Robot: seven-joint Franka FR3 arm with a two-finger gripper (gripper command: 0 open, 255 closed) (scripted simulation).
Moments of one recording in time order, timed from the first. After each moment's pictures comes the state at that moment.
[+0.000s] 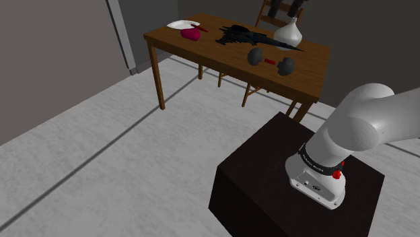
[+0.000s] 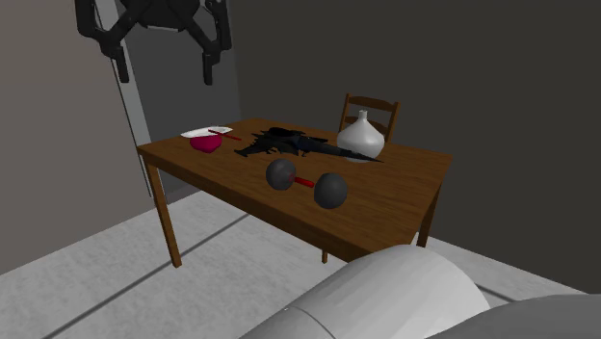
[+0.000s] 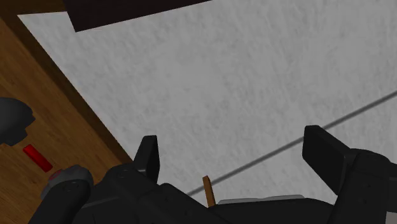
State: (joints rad) arm -0.01 -0.80 -0.06 -2.26 0.02 1.57 0.12
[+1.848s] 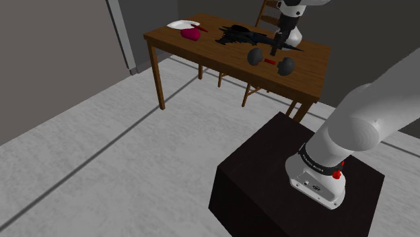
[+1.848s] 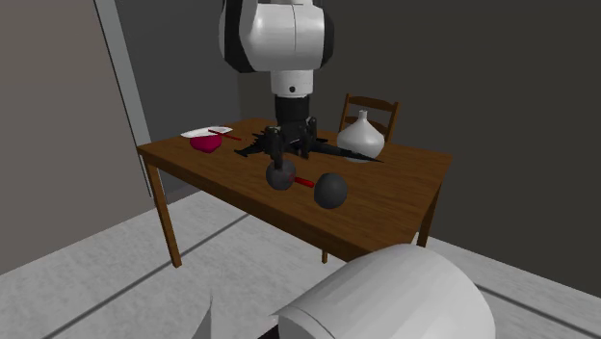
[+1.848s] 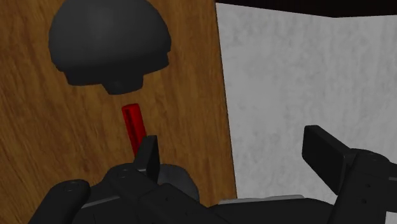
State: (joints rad) arm 0.00 -0.24 -0.57 -2.30 -0.14 2.11 -0.64
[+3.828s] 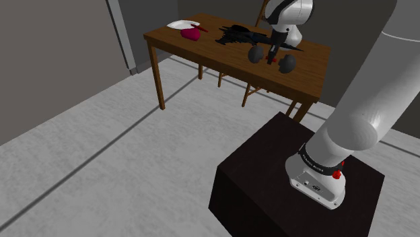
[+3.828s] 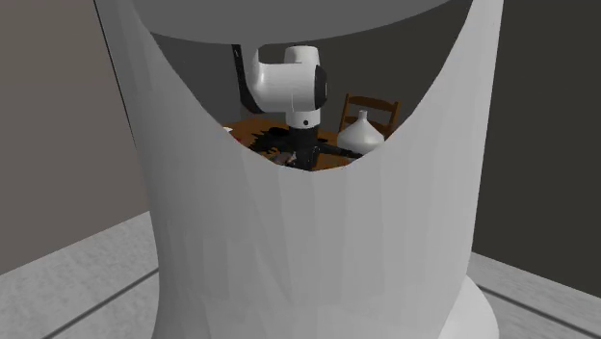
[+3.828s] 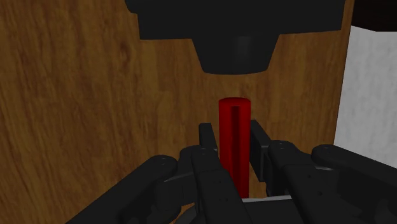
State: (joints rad) arm -0.02 0.15 -0.64 -2.14 0.09 2.29 -0.98
